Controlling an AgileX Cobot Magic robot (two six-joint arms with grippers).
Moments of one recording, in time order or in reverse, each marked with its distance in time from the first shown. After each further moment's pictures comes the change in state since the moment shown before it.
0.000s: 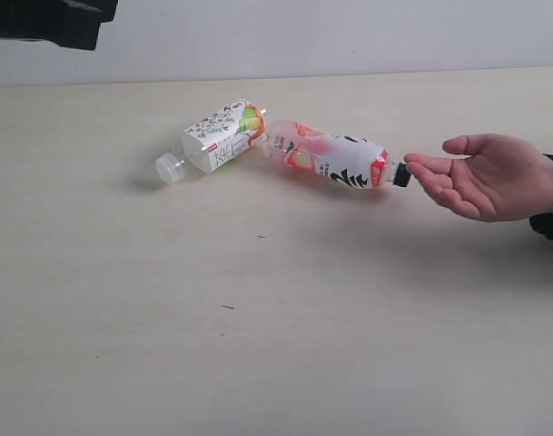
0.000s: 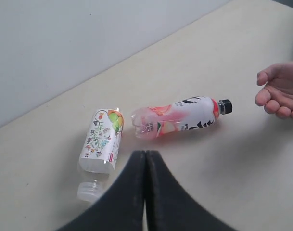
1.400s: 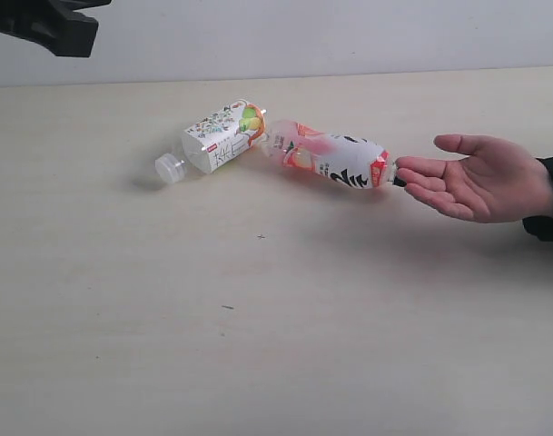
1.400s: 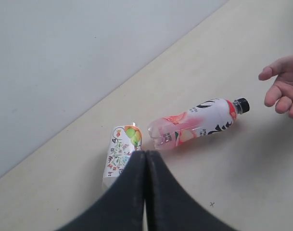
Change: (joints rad) left arm 0.000 0.000 0.000 0.000 -0.049 0.159; right arm 0.000 0.000 0.000 0.000 0.000 0.000
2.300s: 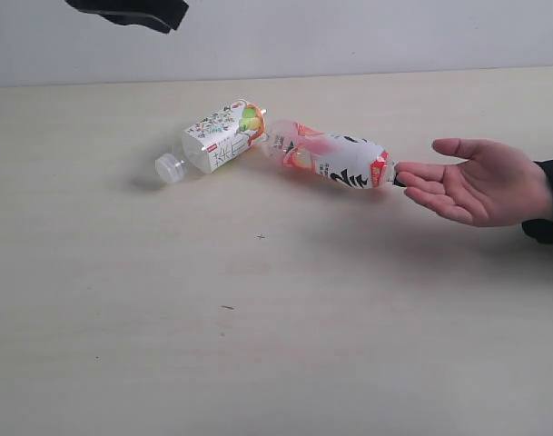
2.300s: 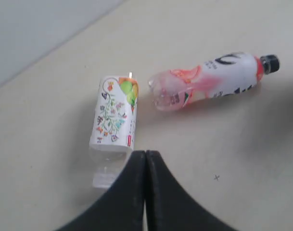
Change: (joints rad) left arm 0.063 0.509 -0.484 0.093 0.375 -0.172; right arm 0.000 0.000 0.000 0.000 0.000 0.000
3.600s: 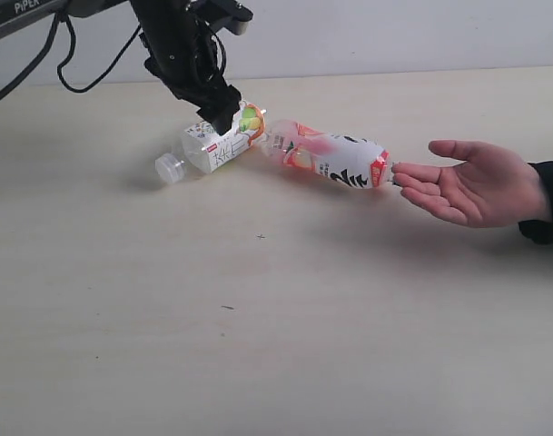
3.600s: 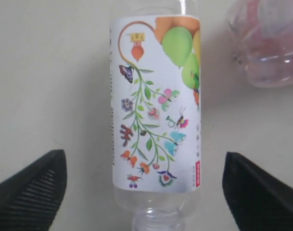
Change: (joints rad) left arm 0.000 0.715 -0.683 0.248 0.333 -0.014; right arm 0.021 0.000 0.000 0.000 0.000 0.000
